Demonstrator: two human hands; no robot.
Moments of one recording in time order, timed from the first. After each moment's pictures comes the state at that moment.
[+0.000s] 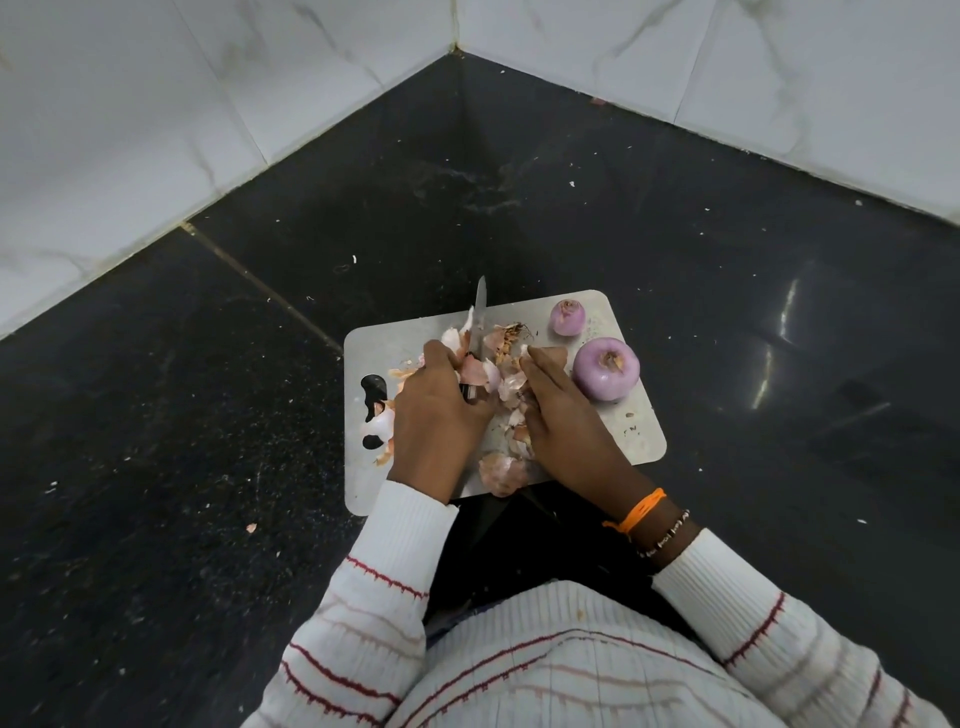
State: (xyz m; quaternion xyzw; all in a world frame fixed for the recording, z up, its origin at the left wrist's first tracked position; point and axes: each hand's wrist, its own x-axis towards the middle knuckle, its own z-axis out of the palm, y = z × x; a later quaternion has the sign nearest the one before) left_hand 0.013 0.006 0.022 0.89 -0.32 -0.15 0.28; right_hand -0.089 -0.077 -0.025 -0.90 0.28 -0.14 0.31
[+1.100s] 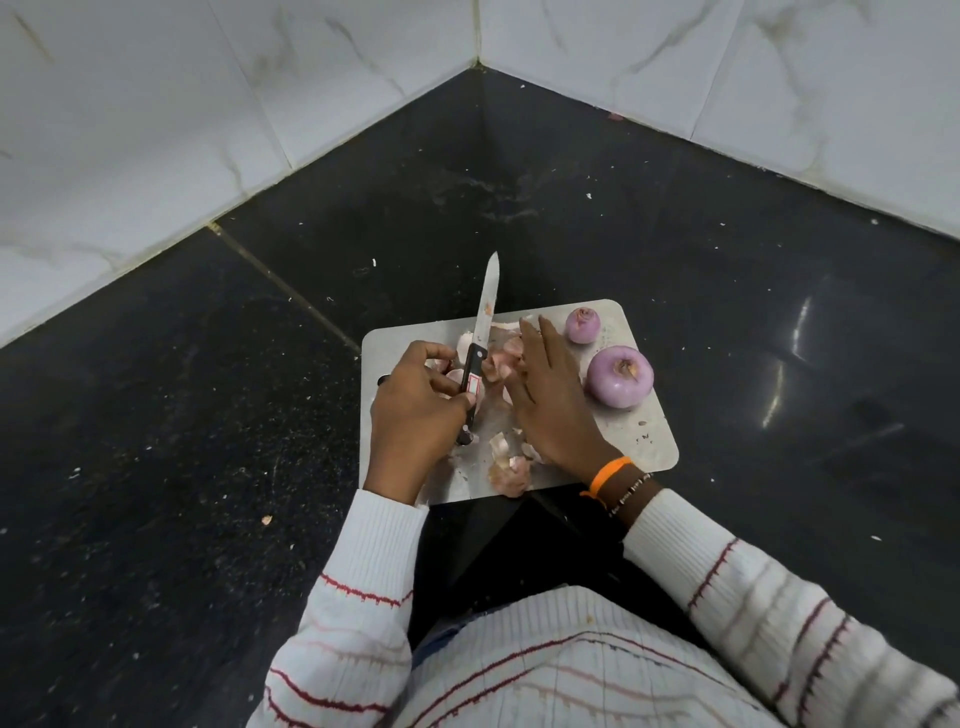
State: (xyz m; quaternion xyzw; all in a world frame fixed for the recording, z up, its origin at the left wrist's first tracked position) left_hand 0.028 0.029 0.040 0.84 -0.21 -0.23 0.43; right_hand -0.053 -0.083 -0.030 -0.88 0.31 -0.18 0.32
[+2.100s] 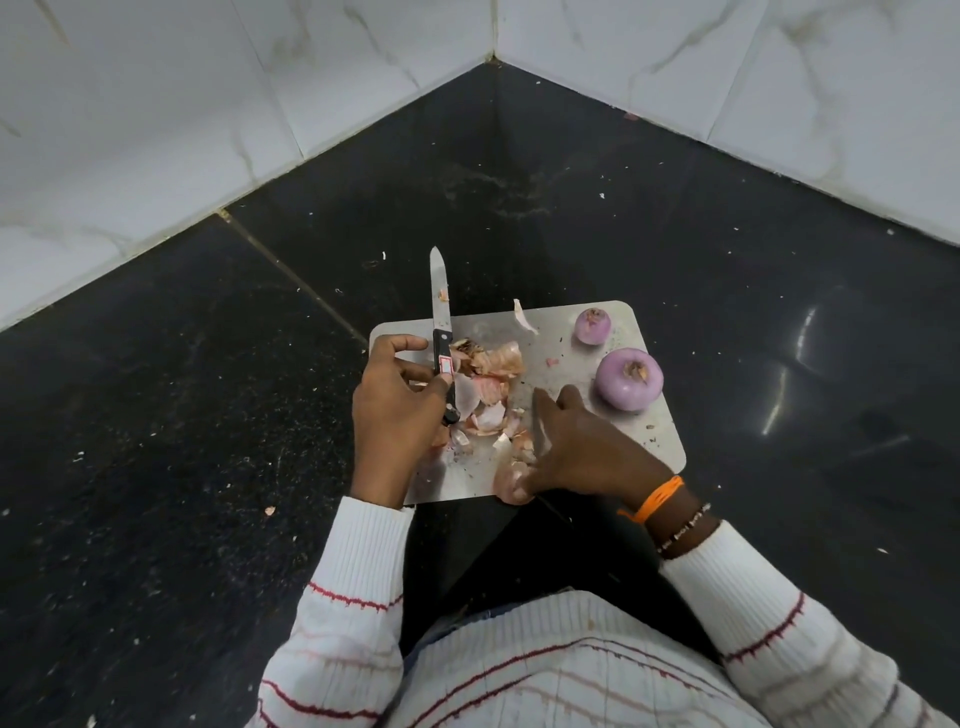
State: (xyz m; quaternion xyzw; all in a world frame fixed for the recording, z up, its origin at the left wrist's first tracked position) left_hand 0.040 0.041 0.035 0.83 -0.16 -0.19 0.51; right_hand -0.088 -0.072 0.010 -0.91 0.28 0.15 0.29
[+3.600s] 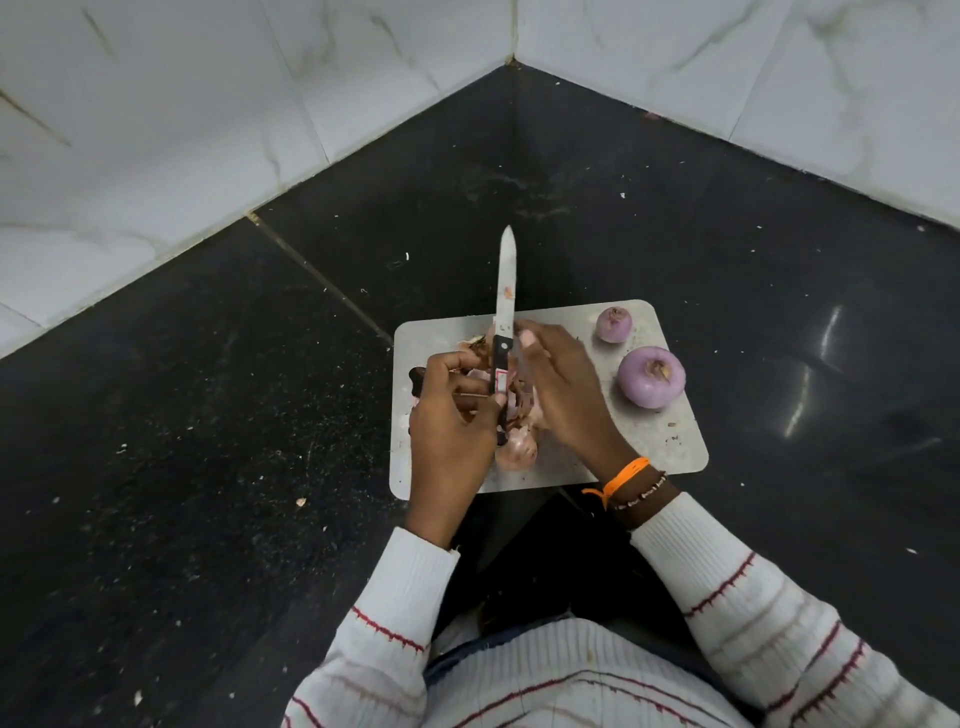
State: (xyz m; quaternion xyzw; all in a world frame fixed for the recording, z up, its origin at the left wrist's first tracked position) left_hand 0.011 0.048 0.022 0.78 -0.23 -0.17 0.56; right_hand -0.037 -0.064 0.003 -0.77 0.27 -0.29 0.49
